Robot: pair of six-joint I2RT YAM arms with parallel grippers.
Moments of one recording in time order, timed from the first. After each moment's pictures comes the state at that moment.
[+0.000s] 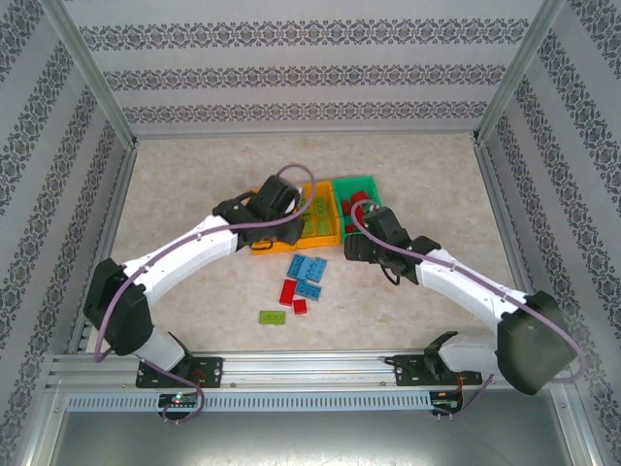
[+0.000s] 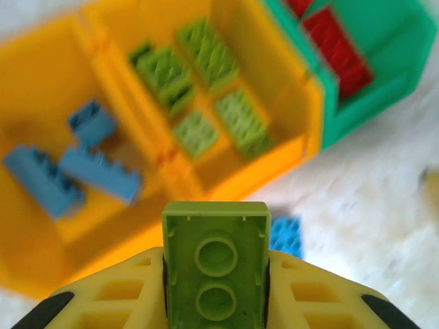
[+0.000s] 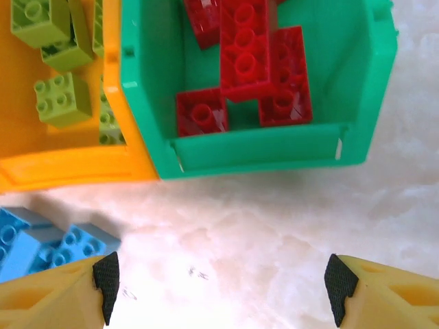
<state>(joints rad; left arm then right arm) -0.68 1.58 1.34 -0.67 -0.07 -0.32 0.57 1.24 0.74 -0.43 0.13 0.51</state>
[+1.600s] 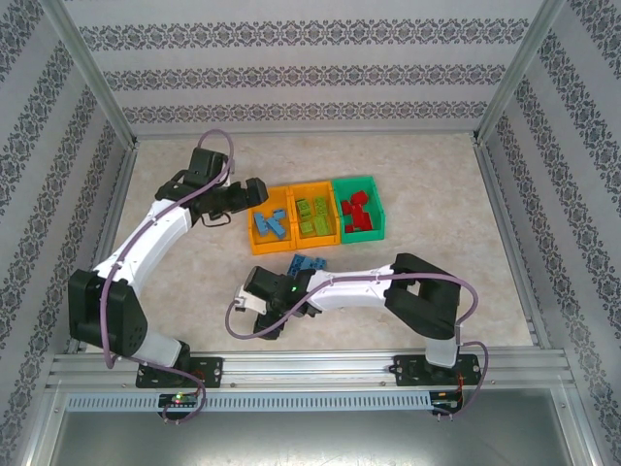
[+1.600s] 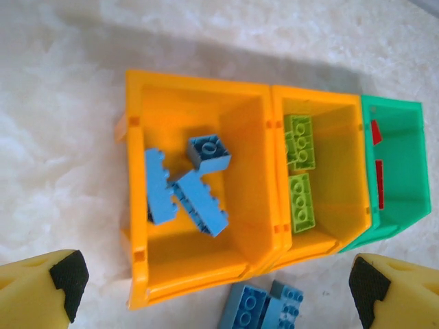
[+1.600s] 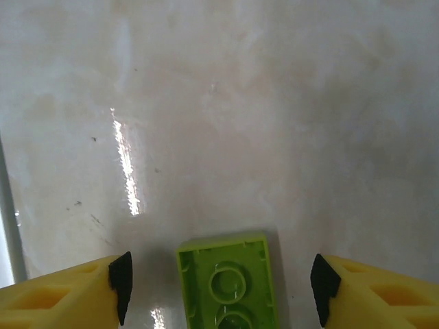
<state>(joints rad) -0.24 1.46 1.22 -0.65 0.22 -0.56 1.21 1.90 1.18 -0.40 -0.11 -0.11</state>
